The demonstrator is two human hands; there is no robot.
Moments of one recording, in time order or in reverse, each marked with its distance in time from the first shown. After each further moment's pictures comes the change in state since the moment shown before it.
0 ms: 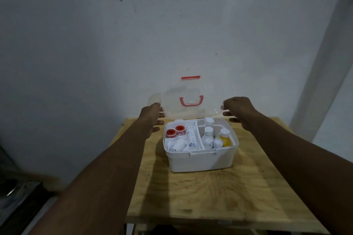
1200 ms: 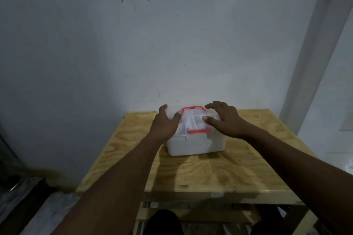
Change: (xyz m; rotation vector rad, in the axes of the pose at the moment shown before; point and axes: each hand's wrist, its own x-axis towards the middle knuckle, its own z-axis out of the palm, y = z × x) left_hand -0.055 -0.053 0.023 0.385 0.005 0.376; right_hand -0.087 0.033 -0.006 -0.732 -0.228 -0.572
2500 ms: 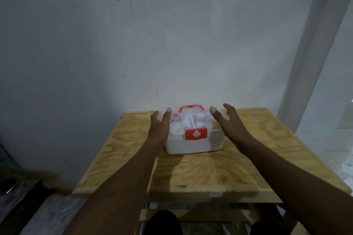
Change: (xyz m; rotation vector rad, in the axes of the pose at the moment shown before) left_hand -0.003 -0.020 0.014 -0.367 0.075 -0.165; right_hand -0.013 0.020 0.032 0.624 0.244 0.299
